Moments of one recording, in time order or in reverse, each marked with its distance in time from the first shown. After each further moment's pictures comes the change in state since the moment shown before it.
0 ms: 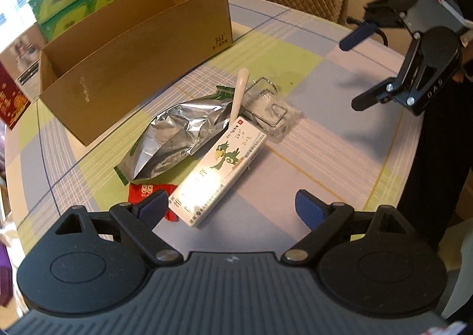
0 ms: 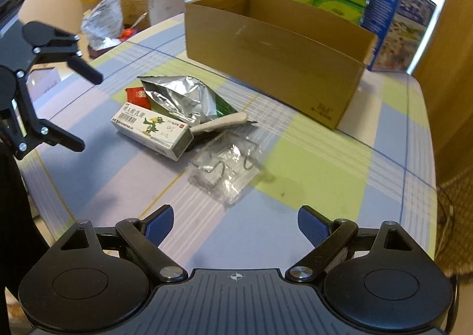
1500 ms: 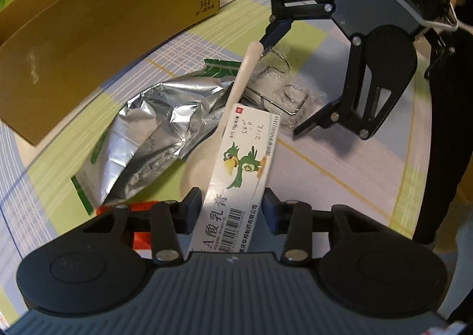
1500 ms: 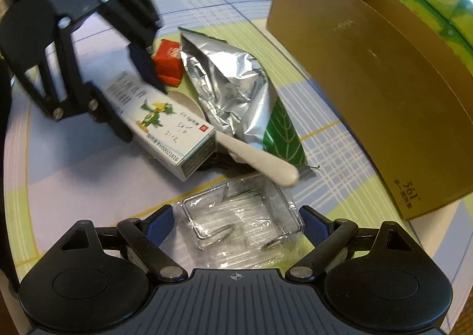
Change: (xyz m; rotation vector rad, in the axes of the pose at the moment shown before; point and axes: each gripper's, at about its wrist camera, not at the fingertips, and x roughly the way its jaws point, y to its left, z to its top) left arm 0.075 0.037 0.009 -0.007 0.088 -0.175; right arm 0.122 0.007 0.052 -0.413 0.114 0.173
